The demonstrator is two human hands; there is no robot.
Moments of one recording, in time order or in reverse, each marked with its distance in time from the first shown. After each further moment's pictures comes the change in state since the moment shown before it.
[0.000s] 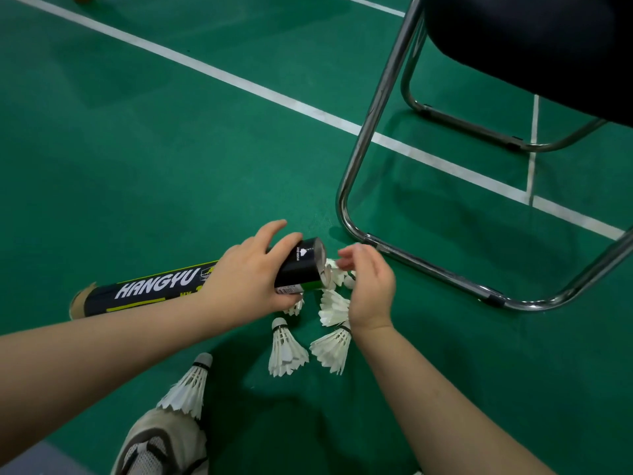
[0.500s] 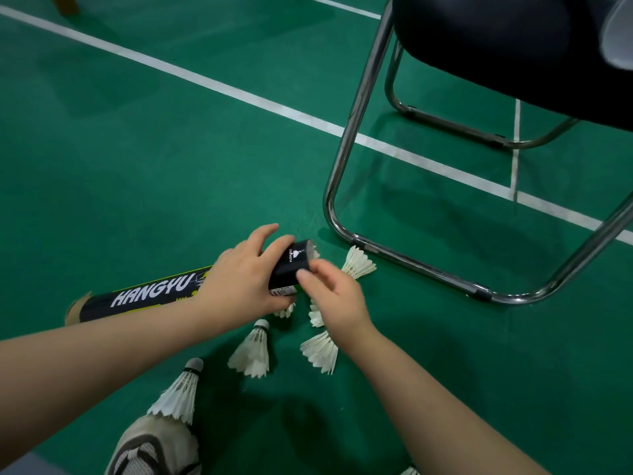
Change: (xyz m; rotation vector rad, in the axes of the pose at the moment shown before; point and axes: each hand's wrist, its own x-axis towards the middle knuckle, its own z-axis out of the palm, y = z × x) left_hand 0.005 0.010 0.005 -0.015 0.016 -0.011; right_hand -0.013 0.006 -0.005 -0.138 -0.448 -0.047
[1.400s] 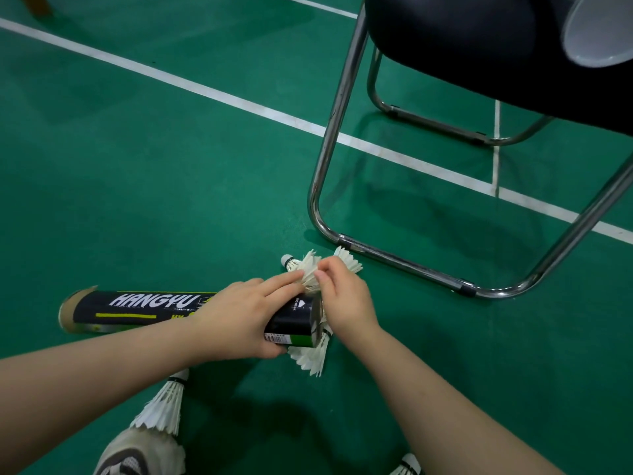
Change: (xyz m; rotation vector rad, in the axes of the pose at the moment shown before) left_hand -0.009 0.006 0.024 0.007 -0.211 0.335; right_hand 0.008 0.013 -0.032 -0.577 0.168 0.047
